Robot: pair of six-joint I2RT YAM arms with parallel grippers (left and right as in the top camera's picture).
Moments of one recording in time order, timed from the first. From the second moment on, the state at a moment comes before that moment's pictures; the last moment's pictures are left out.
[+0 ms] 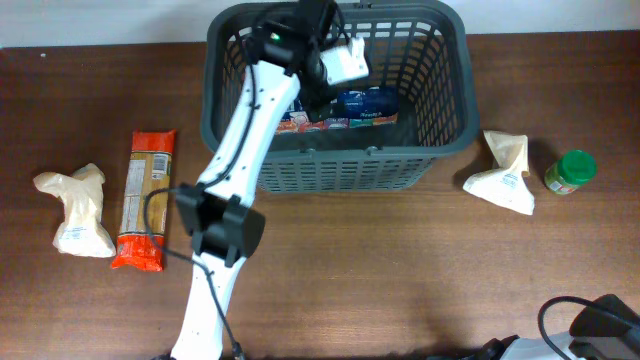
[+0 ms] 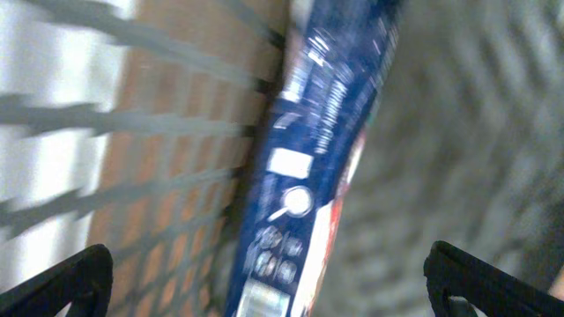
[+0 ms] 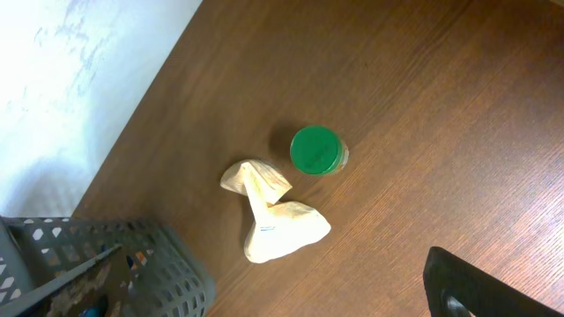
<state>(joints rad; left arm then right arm) -0.42 2.43 2.68 -1.33 0.07 0.82 -0.82 1.69 2.23 -1.56 -0.32 0.23</state>
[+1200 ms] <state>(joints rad) 0.28 2.29 1.92 -1.40 -0.06 0.27 -0.82 1.69 2.23 -1.56 -0.32 0.23</state>
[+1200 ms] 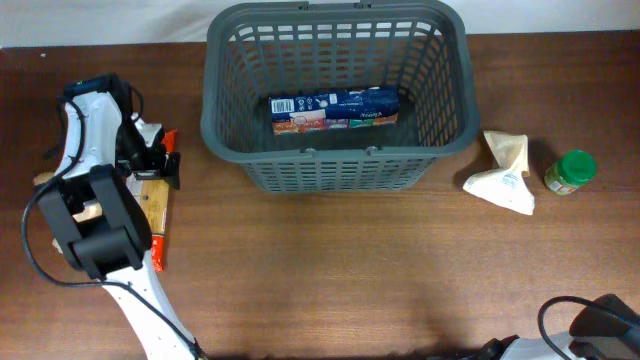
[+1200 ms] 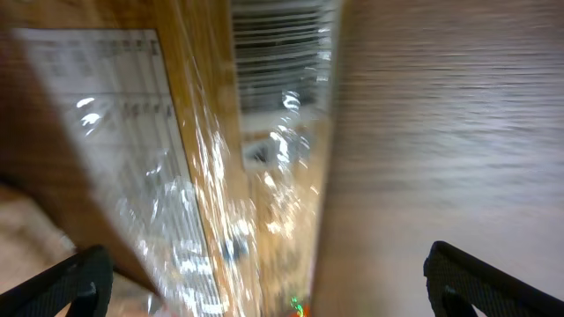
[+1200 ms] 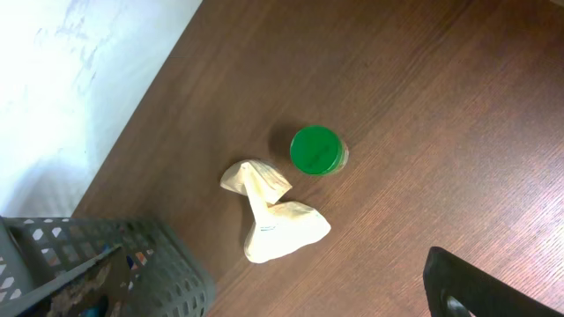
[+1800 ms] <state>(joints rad) 0.38 2.38 1.97 -1.51 0.01 0.27 -0.82 1.69 2.23 -1.56 -0.32 0.23</state>
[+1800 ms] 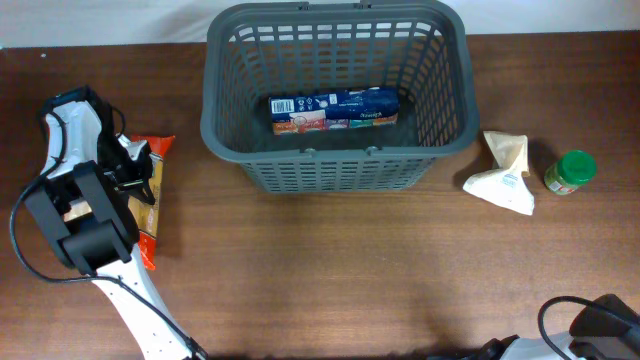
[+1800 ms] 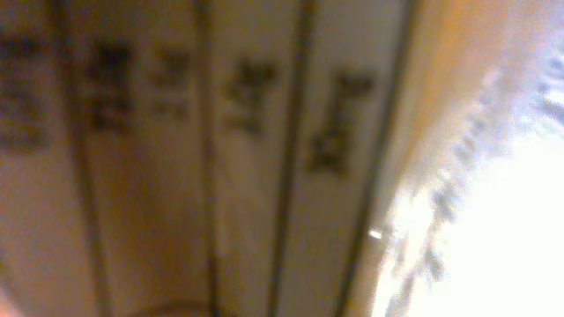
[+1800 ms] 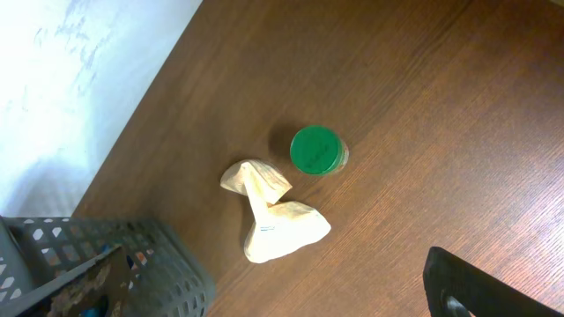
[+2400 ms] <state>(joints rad) 0.12 2.20 3.06 -1.50 0.18 0.45 -0.82 1.69 2.23 -1.56 -0.32 0.23</state>
